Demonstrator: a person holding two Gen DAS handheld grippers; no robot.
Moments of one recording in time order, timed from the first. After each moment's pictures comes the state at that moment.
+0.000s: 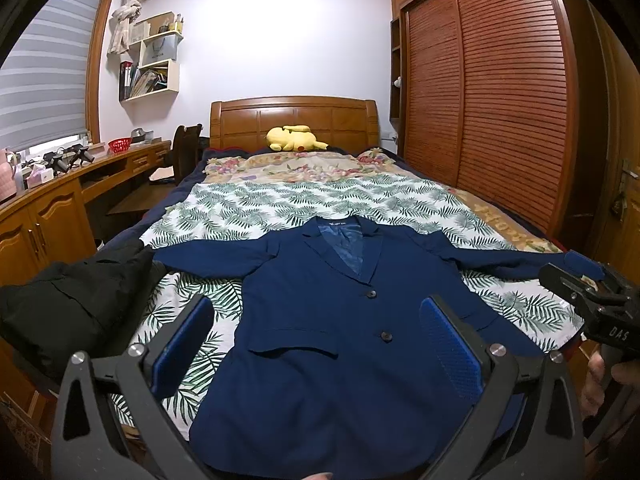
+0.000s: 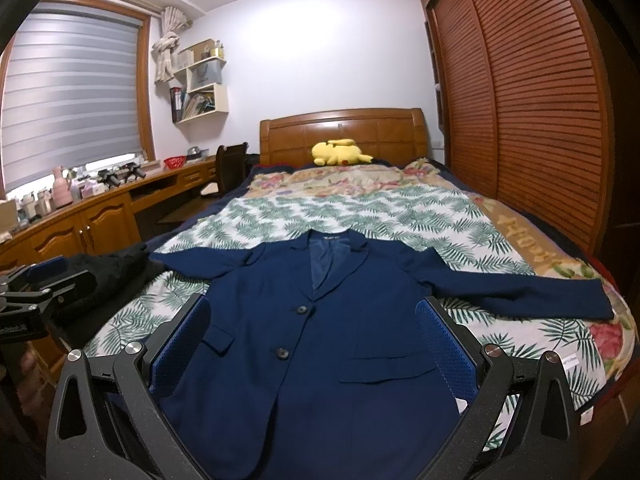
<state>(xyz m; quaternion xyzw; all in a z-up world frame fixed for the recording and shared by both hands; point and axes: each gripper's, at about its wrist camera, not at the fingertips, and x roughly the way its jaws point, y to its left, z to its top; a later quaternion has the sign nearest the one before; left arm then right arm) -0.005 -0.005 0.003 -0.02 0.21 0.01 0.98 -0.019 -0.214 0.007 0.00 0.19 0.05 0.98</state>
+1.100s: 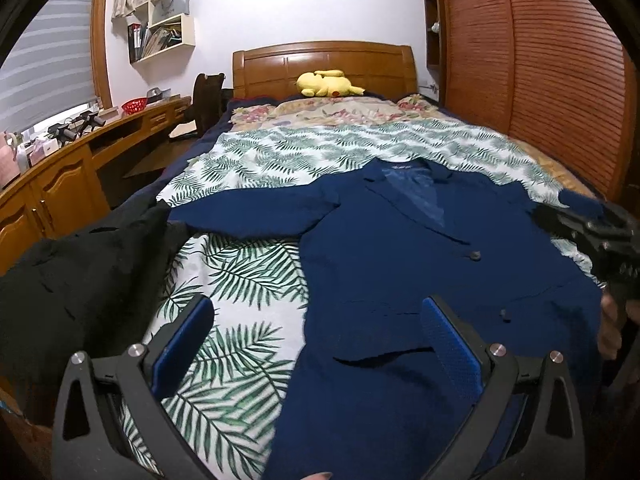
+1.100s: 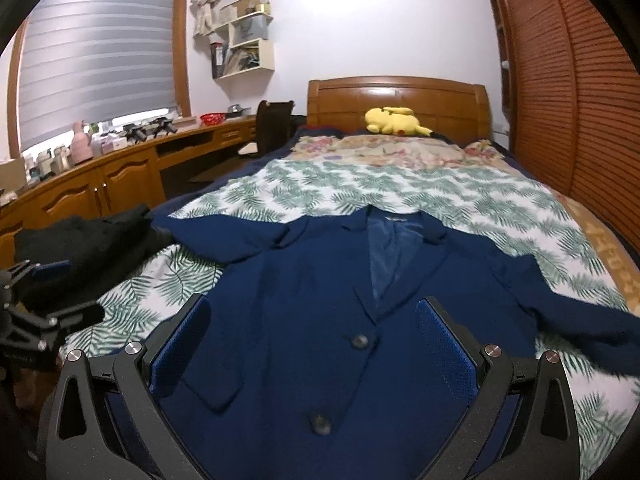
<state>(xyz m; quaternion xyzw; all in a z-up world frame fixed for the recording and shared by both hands) 0.105 0.086 -0.086 0.00 0.31 0.06 0.95 0.150 -0.156 -0.064 -0.03 0.25 0.14 0.96</state>
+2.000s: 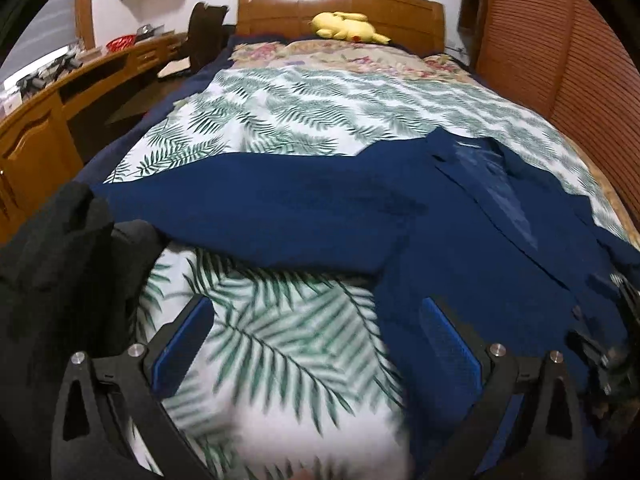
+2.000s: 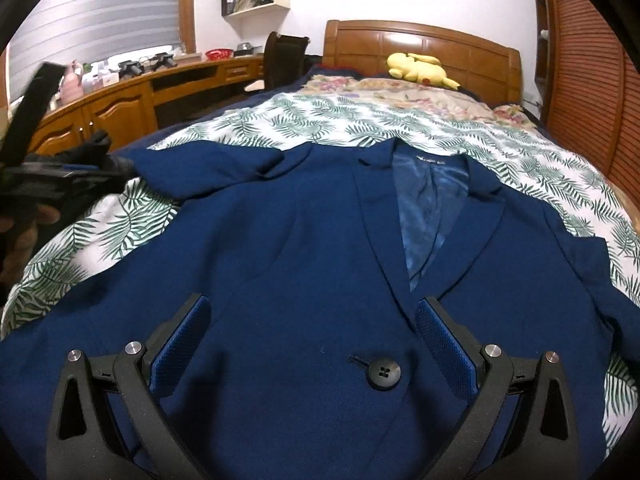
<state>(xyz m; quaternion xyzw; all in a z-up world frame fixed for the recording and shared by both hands) 0.277 0.196 -0.139 -0.06 0.41 0.06 0.91 0.250 -0.135 -0.160 -0.08 0.33 0.16 0.93</state>
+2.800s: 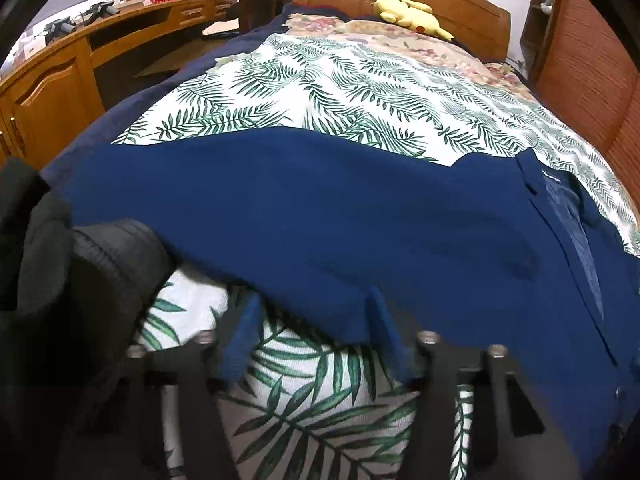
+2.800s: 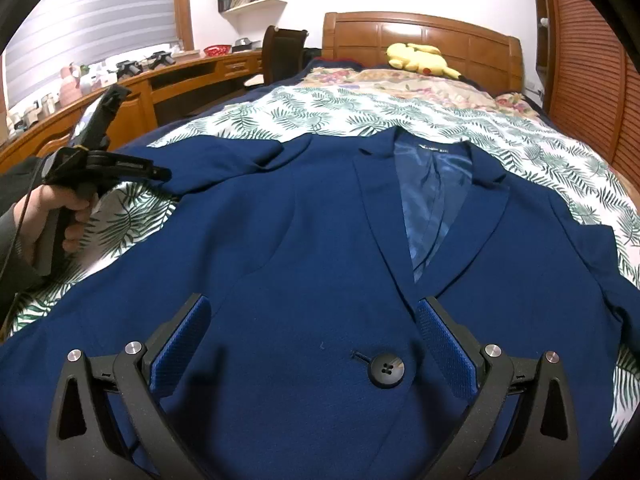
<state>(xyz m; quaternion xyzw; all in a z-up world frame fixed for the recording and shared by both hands) 0.339 0.253 -0.184 -0.12 0.43 0.12 0.89 0.256 -0.136 -0.163 -0.07 0.35 0.16 0.92</state>
